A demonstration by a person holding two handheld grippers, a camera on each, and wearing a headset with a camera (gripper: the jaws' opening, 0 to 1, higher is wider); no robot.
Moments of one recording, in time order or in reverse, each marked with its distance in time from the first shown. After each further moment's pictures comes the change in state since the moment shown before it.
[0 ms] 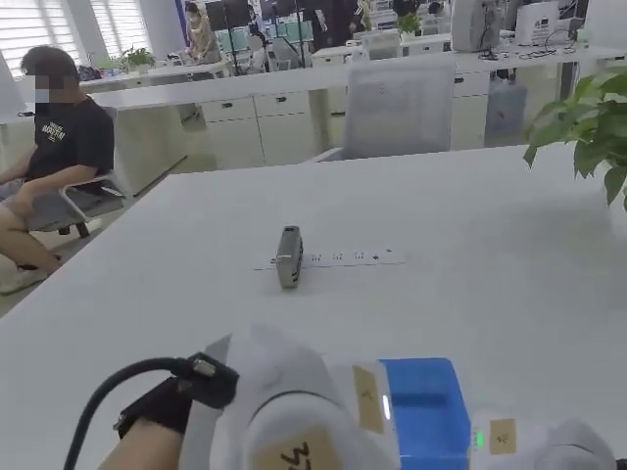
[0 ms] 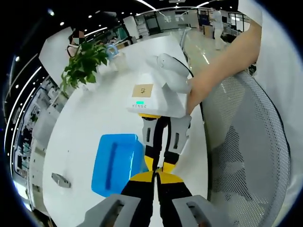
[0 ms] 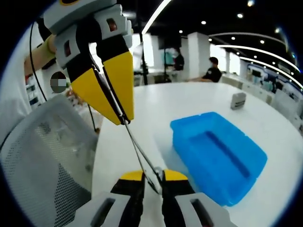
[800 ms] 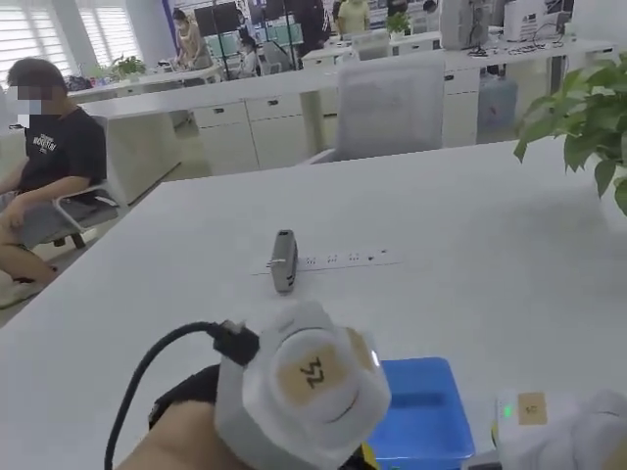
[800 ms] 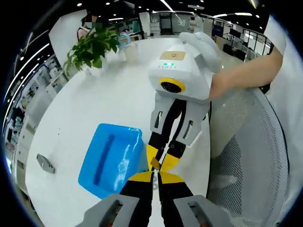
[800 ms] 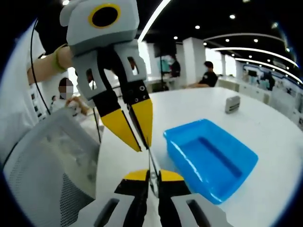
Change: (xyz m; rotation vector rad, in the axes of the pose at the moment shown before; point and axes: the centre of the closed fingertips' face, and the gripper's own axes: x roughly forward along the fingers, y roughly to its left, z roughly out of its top) left arm 0.020 0.015 -0.010 -0.284 -0.081 -0.028; right arm -0.022 -0.007 0.013 0.047 -0.072 -0.006
